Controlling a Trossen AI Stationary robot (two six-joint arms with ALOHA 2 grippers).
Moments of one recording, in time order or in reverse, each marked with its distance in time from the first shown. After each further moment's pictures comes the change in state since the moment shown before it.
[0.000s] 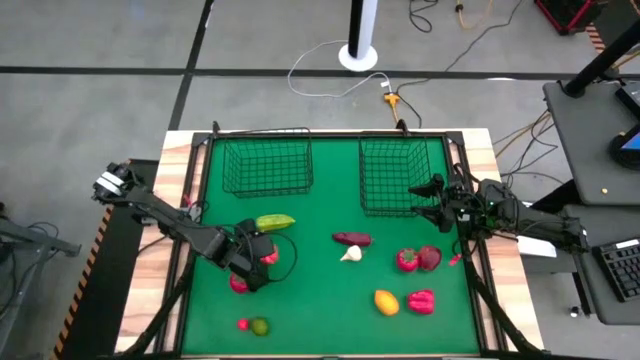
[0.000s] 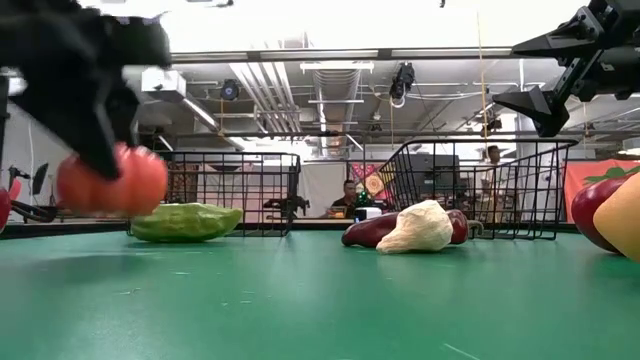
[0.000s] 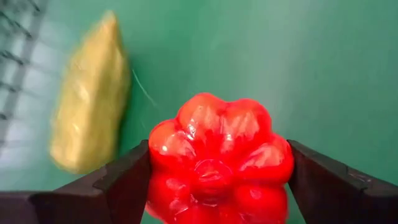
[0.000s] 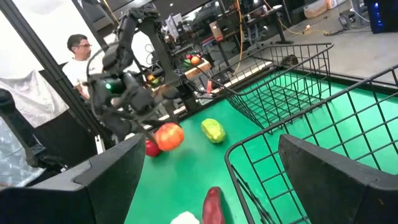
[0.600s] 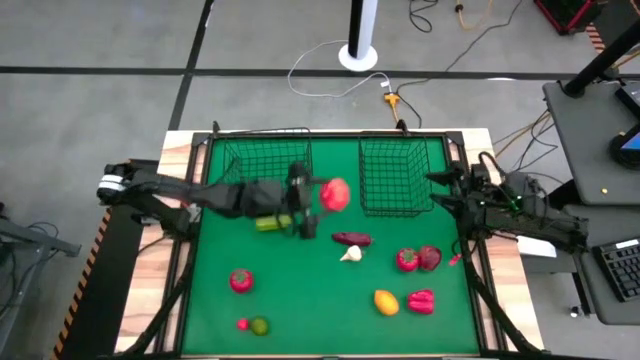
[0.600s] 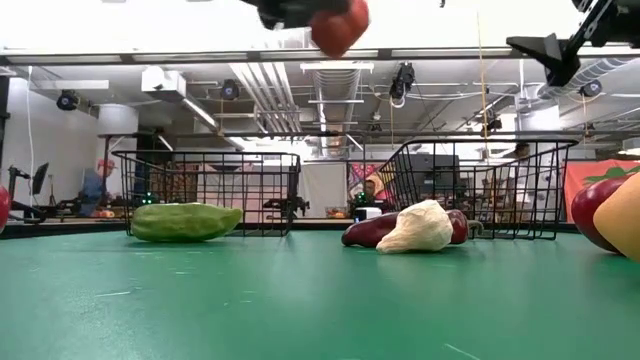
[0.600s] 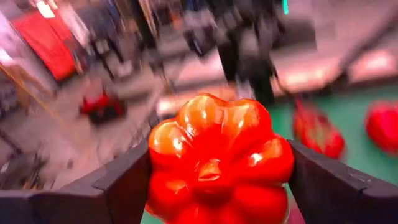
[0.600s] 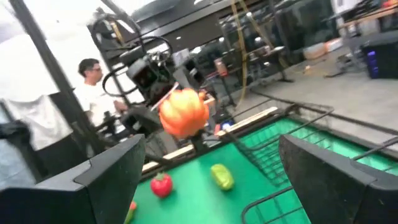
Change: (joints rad) left arm 0.448 0.033 0.190 0.938 0.091 0.978; right arm 0.000 0.000 0.224 -0.091 0.053 -0.049
